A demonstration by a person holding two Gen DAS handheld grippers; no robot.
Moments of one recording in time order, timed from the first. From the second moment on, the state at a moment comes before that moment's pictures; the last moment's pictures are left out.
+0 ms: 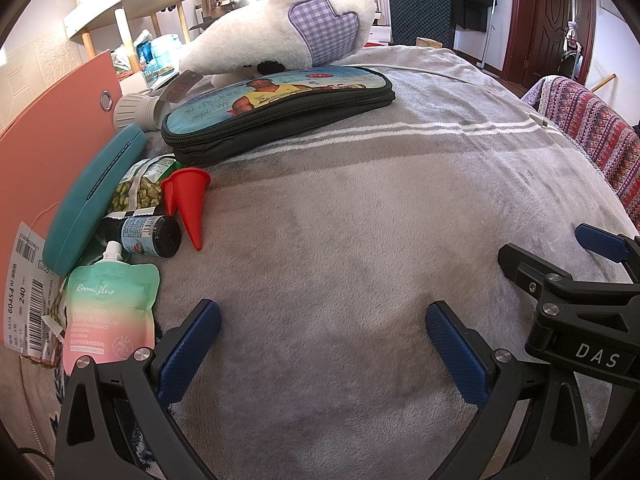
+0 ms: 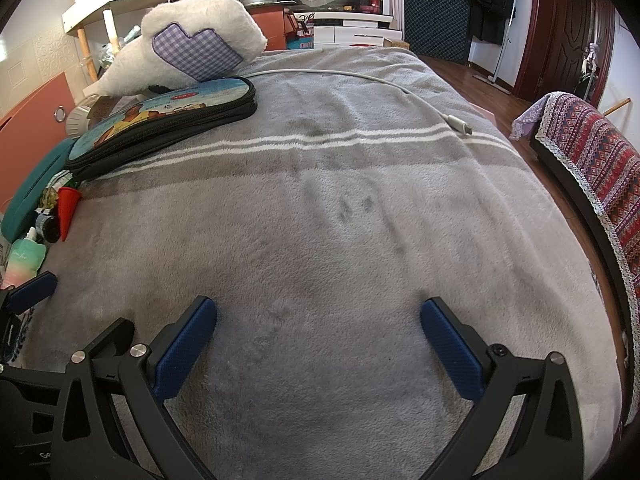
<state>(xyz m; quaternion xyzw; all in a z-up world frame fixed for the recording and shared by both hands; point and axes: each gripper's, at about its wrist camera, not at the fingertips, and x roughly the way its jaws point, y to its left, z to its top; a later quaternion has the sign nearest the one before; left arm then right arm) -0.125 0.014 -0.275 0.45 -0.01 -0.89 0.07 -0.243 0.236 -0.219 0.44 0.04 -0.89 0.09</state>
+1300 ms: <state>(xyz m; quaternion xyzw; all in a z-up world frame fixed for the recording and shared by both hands) -0.125 0.014 -0.275 0.45 -0.01 -0.89 0.07 -0.243 0.236 -0.220 0.44 0.04 -0.89 0.09</state>
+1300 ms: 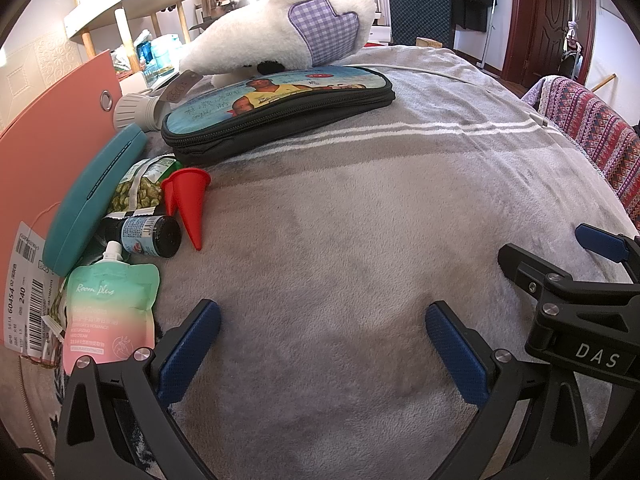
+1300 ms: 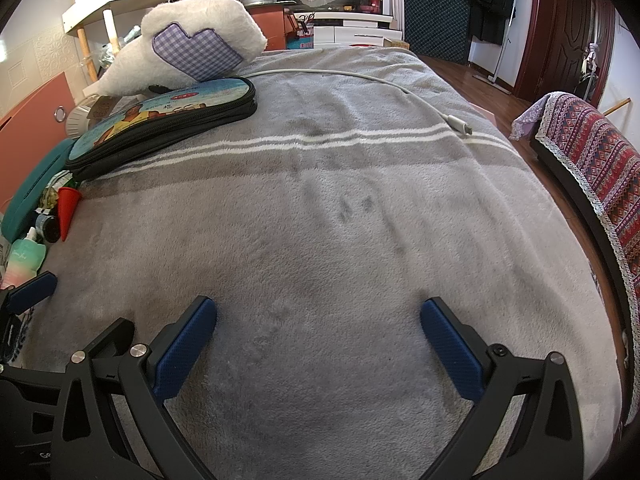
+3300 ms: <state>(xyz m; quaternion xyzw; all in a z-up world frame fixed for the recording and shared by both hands) -0.124 0.015 -0.276 0.45 0.00 -0.89 0.07 -0.243 0.237 -0.221 0.44 0.04 -0.89 0.09</state>
